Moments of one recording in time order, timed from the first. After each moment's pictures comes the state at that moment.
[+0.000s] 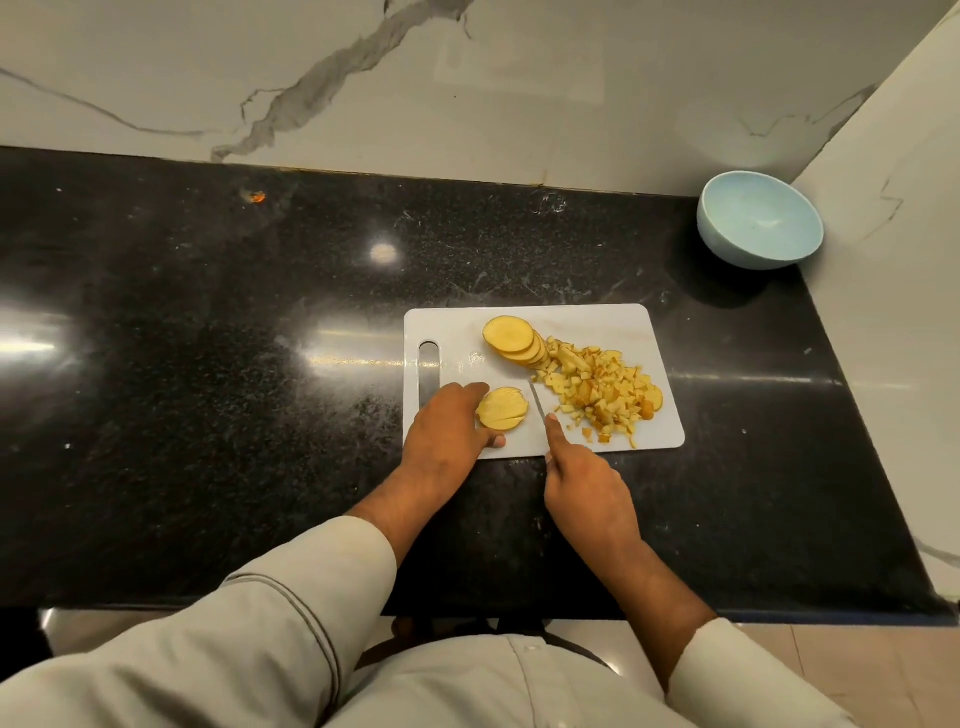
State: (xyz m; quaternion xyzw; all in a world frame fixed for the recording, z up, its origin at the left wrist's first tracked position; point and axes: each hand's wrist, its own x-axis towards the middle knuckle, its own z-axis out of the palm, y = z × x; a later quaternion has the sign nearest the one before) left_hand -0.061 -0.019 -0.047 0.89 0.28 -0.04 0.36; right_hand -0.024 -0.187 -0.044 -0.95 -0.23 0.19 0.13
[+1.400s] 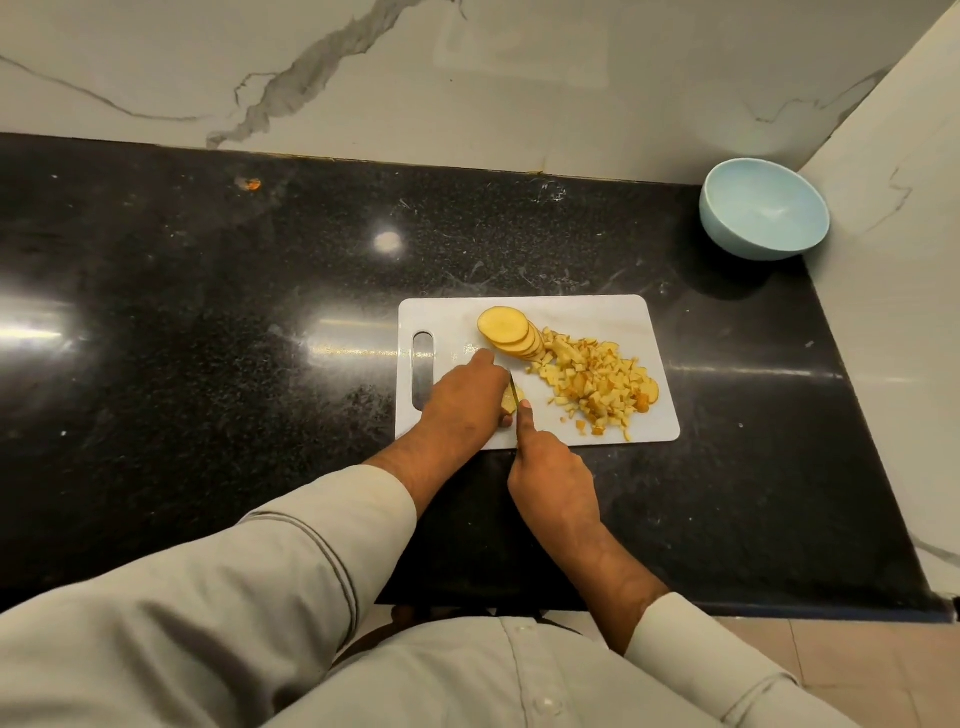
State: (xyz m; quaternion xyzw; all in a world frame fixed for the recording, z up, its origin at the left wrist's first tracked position) left_hand -0.024 -0.026 -0.030 0.96 0.16 -0.13 0.18; right_hand -0.030 -0.163 -0.054 -0.94 -0.23 0.20 0.12
